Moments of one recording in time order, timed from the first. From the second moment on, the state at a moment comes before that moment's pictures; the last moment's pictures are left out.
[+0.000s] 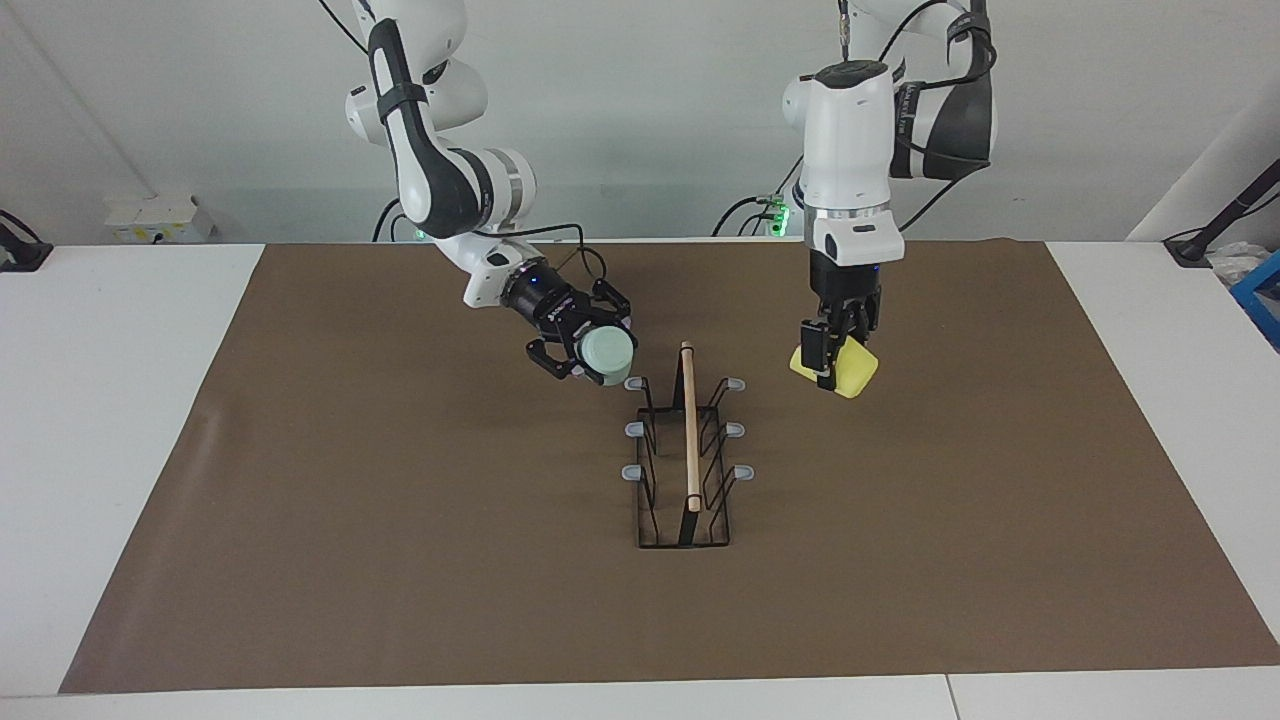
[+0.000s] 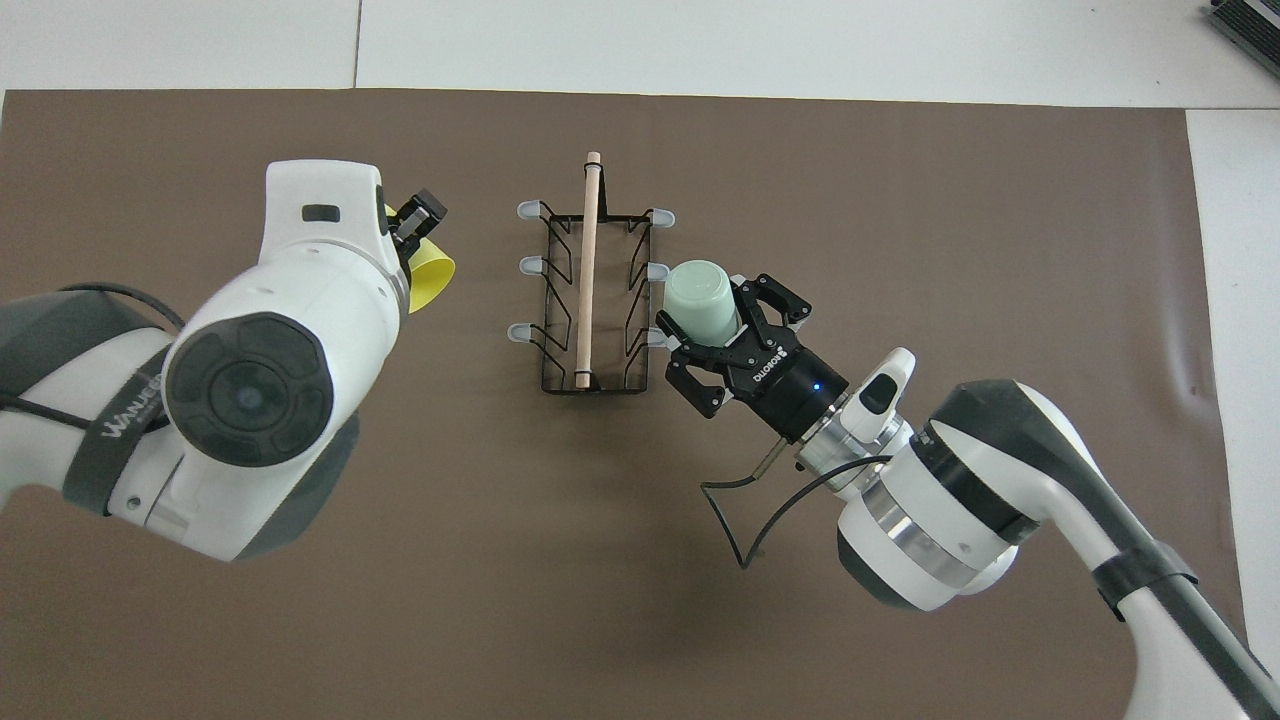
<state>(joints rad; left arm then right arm) -0.19 0.01 -0.25 -1.95 0.49 2.35 -1.42 0.40 0.06 0.06 -2.21 2.58 2.49 -2.53</state>
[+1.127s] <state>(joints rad) -0.19 0.01 -0.43 -2.17 1.41 2.41 -2.16 0.43 0.22 0.05 -2.21 2.66 2.26 -2.66</state>
